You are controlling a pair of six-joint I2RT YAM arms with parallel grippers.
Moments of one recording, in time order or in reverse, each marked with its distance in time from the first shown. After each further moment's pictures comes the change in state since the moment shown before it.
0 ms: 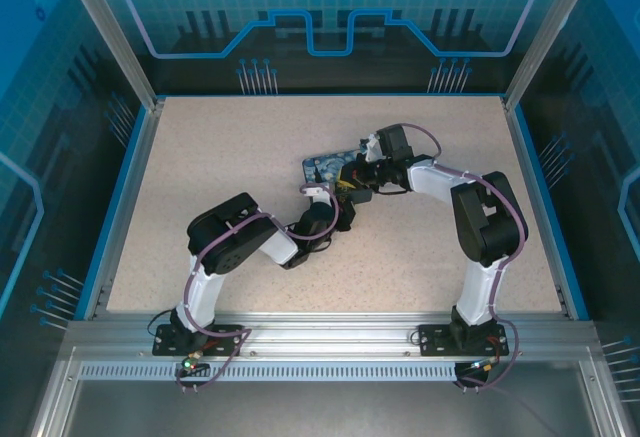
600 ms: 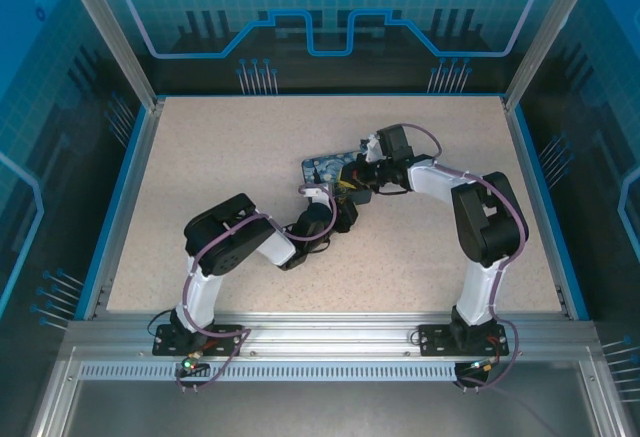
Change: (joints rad) left arm 0.000 -0.019 -0.025 0.015 0.029 -0.001; right arm 0.000 -0.002 0.000 -0.010 0.000 0.000
